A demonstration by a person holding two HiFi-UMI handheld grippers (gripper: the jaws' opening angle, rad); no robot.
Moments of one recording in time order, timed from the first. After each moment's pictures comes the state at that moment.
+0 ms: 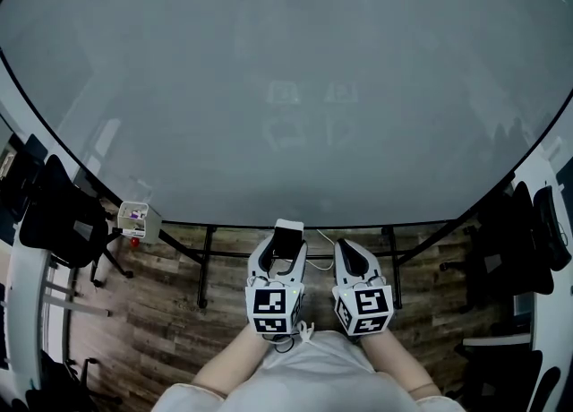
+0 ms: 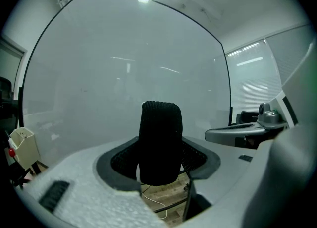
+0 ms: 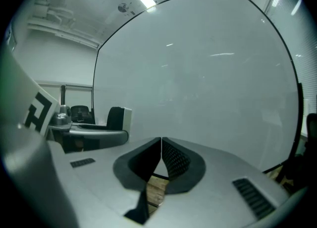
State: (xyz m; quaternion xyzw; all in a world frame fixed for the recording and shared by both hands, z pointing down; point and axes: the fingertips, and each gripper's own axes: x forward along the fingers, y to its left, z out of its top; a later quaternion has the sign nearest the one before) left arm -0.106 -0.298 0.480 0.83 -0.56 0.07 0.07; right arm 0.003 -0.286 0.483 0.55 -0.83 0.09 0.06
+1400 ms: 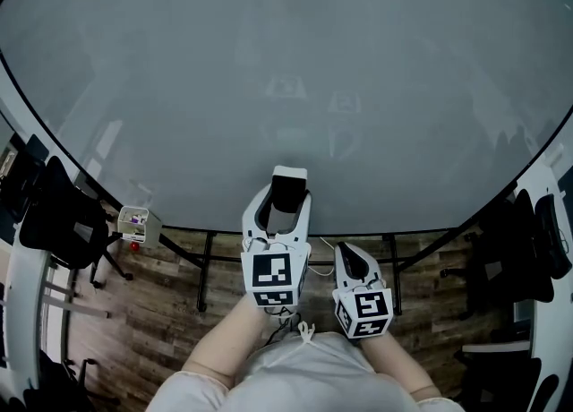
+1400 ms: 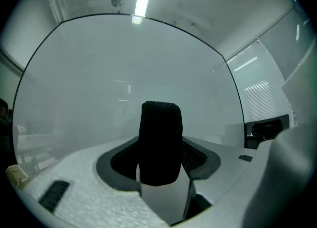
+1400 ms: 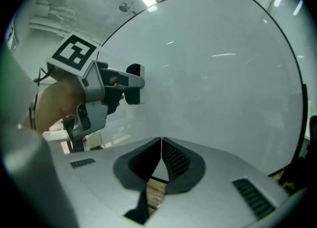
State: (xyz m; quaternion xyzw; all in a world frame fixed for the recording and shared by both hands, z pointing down) left arm -0.099 -0.371 0.359 0.82 -0.57 0.01 -0.04; right arm 0.004 -0.301 0.480 0.55 -0.83 0.09 0.06
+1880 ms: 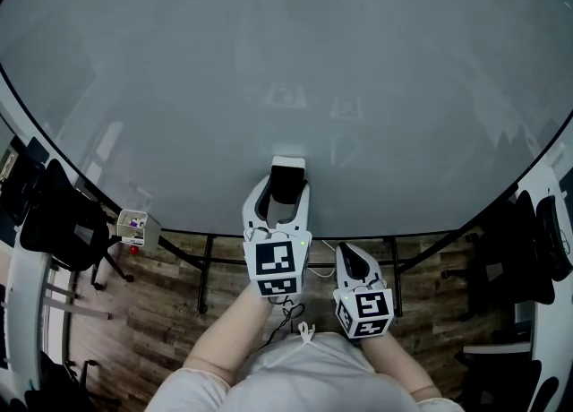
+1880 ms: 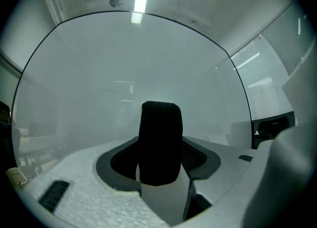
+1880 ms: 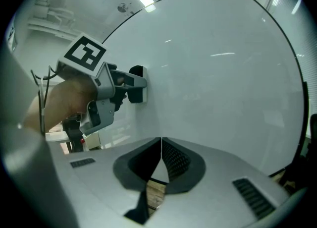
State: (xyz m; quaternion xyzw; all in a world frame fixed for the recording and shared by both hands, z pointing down) left arm -0.099 -0.399 0.354 0.81 -0.59 0.01 -0.04; right arm 0.008 -0.311 0.481 0.55 -0.83 0.09 0.05
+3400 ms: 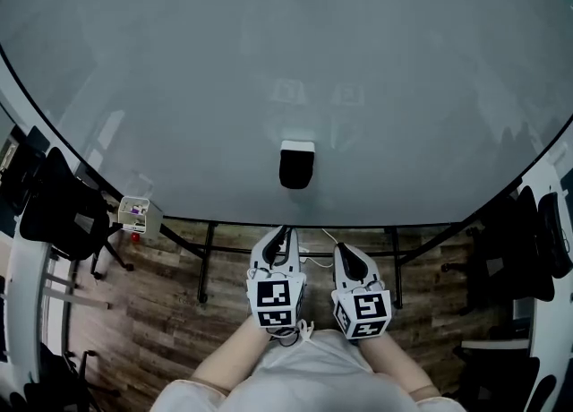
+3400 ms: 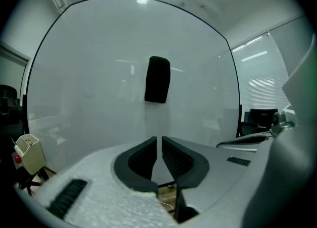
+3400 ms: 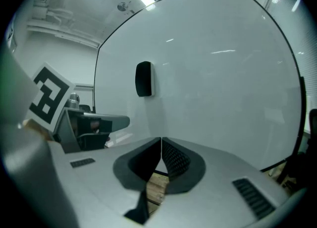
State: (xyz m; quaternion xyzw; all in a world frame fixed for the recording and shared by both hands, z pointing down) left arm -0.117 -0.321 0.475 0.81 -0.58 0.08 0.06; right arm -0.006 -0.287 0.498 0.54 -0.83 0.10 0.06
